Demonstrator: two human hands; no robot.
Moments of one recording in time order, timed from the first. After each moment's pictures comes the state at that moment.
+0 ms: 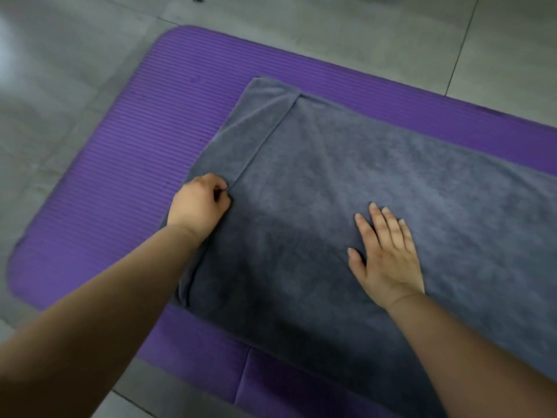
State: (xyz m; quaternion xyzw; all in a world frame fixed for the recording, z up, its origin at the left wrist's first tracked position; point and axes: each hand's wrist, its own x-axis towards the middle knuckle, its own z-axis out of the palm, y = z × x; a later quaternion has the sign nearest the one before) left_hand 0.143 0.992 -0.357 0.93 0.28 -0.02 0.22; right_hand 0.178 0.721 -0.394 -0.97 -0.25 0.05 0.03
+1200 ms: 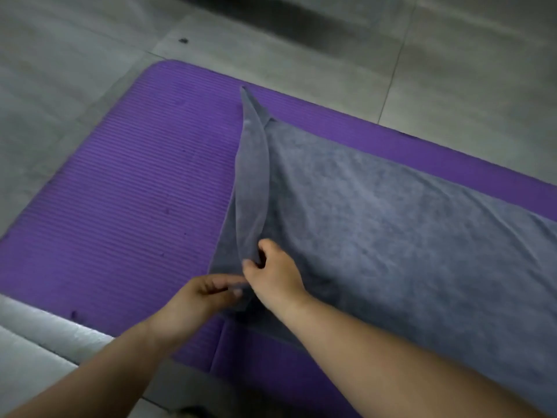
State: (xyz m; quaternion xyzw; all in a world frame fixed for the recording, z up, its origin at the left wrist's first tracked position) left_hand 0.016 0.909 -0.313 0.61 0.20 -0.21 0.74; right_hand 0.095 0.796 -0.299 -0.86 -0.10 0.32 0.39
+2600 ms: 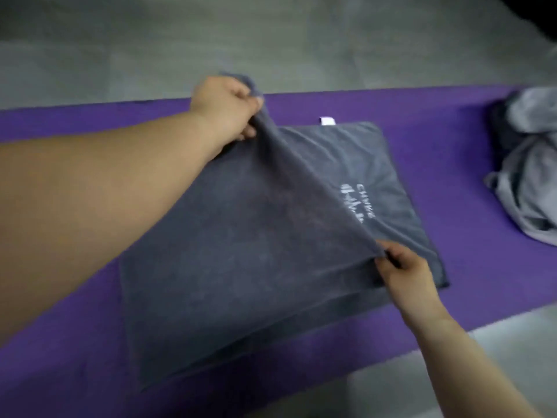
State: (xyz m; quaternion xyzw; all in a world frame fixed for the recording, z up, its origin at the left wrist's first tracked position) left_hand 0.277 0.529 -0.233 0.84 0.00 -0.11 0.54; right_hand 0.059 0.335 -0.292 -0.83 0.29 -0.02 0.48
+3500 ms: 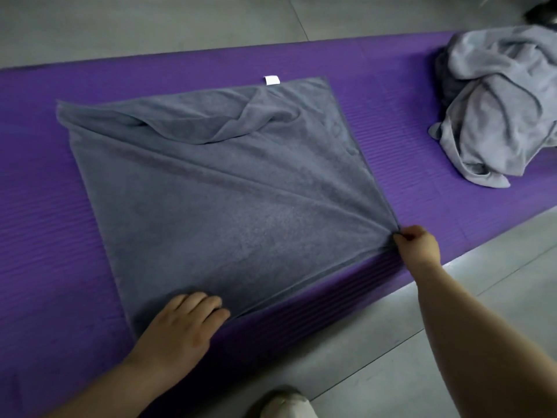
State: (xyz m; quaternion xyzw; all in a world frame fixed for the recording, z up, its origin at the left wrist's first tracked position) left_hand 0.051 0.590 -0.385 0.85 -0.50 0.00 0.19; right_hand 0.013 0.215 -0.338 -0.79 0.55 0.02 0.28
